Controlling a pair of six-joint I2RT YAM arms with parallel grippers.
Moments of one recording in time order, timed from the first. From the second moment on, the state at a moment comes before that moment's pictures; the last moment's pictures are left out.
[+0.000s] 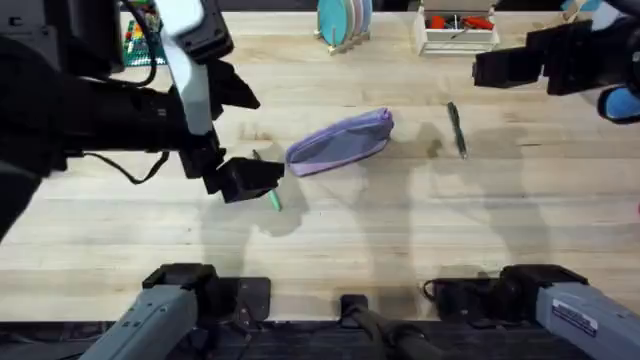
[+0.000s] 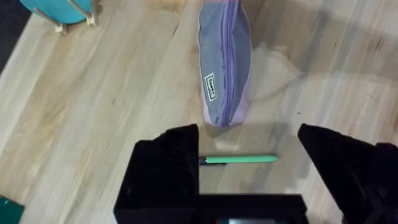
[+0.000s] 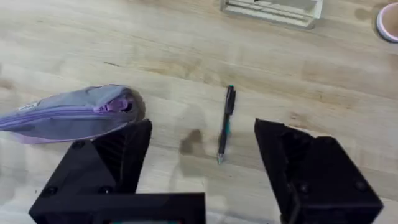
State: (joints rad) left arm 0.00 0.98 1.00 -1.09 0.64 1.05; right arm 0.00 1.07 1.15 -0.87 -0.13 -0.14
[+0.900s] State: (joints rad) left arm -0.07 1.52 1.00 -0.88 0.73 1.06; right arm 0.00 1.07 1.15 -0.87 -0.13 -0.15
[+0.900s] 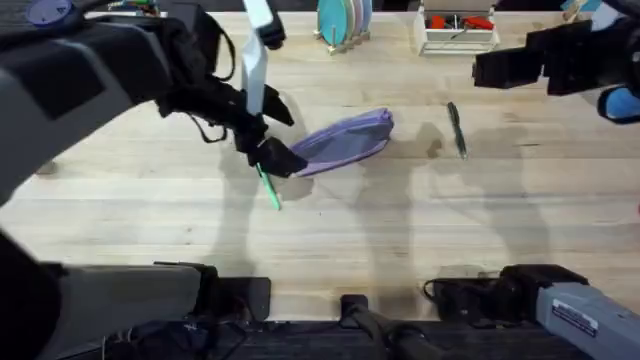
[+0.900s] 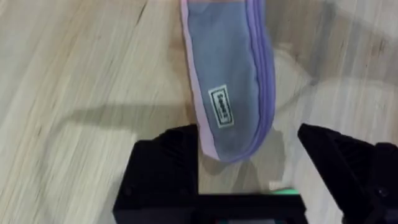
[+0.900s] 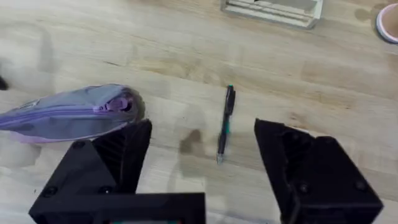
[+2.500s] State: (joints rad) left arm -0.11 1.62 1.00 -0.82 0.74 1.06; right arm 0.00 1.19 1.15 -0.89 -0.50 0.02
